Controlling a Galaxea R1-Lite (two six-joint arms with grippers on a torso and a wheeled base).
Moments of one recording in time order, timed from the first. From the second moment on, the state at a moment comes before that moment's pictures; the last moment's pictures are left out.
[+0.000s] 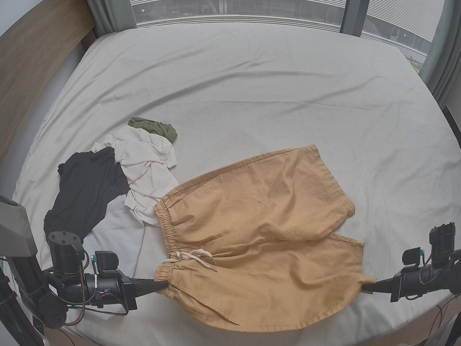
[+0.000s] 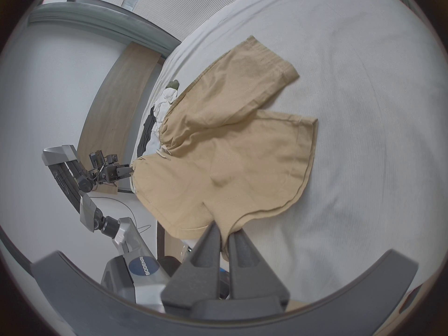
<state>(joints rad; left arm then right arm) -0.21 1.97 -0.03 -1.43 -0.74 -0.29 -0.06 1.62 -0.11 -0.60 0.73 0.01</state>
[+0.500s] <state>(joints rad) -0.21 2.07 -0.04 -1.55 -0.73 -0.35 -0.05 1.61 -0.28 -0.60 0.74 0.13</state>
